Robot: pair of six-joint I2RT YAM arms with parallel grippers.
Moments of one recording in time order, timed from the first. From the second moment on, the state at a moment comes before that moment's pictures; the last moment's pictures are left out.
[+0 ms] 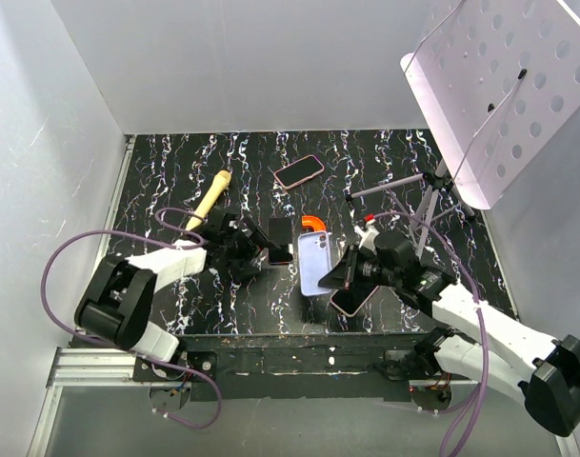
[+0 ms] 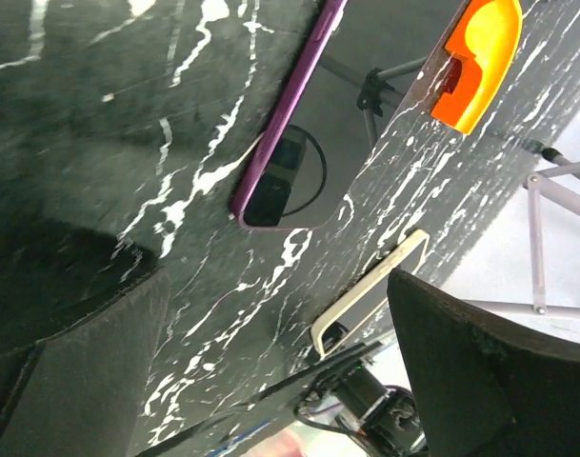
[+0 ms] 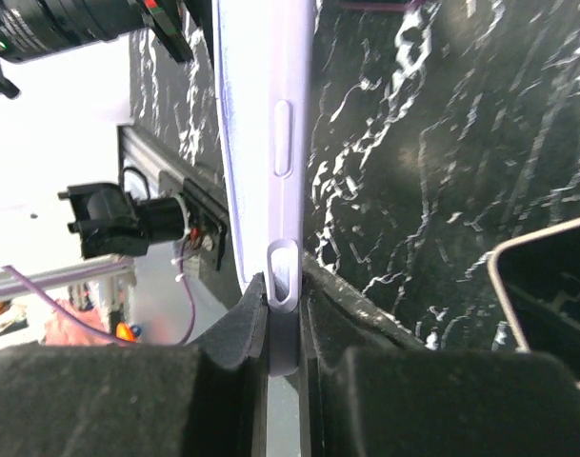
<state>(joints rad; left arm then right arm) -0.44 1.52 0.70 -0.06 0.32 -1.18 0.69 0.90 0.55 -0.24 -0.38 0.87</state>
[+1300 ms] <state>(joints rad) -0.44 0.79 0.76 -0.50 0.09 -0.91 1.07 1.46 0.23 0.71 -0.32 1.56</state>
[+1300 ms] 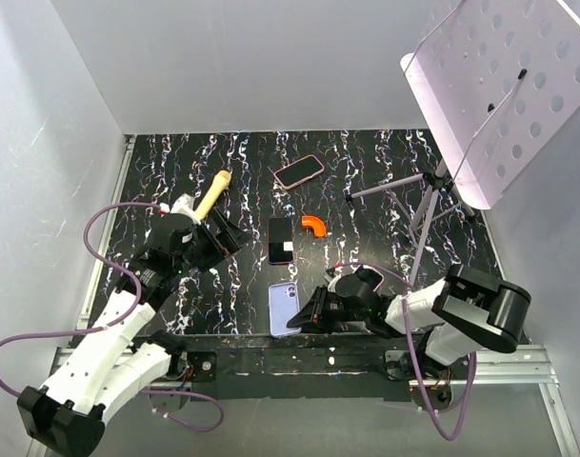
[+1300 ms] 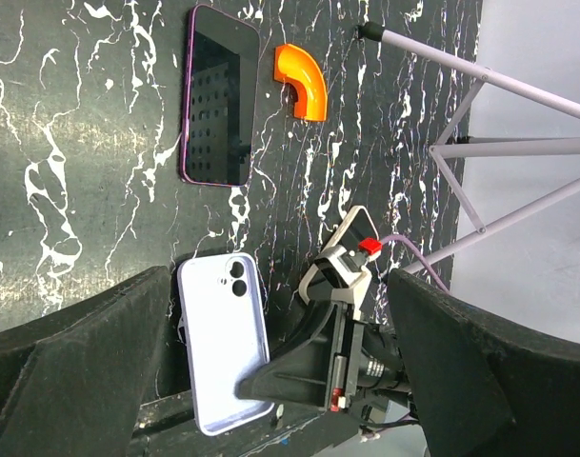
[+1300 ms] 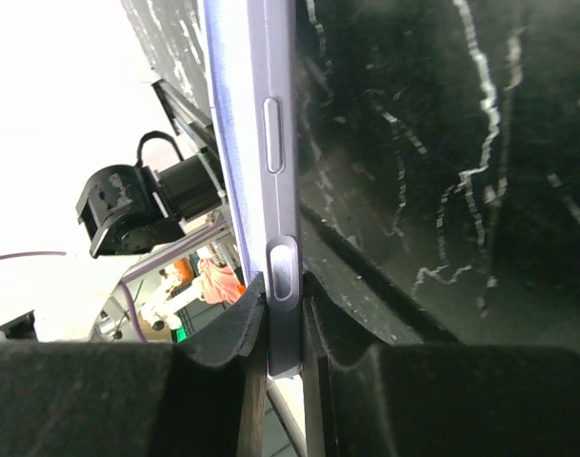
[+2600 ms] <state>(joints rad) -0.44 0.78 0.76 -0.50 0.09 -0.90 1.07 1.42 0.67 -0.25 -0.24 0.88</state>
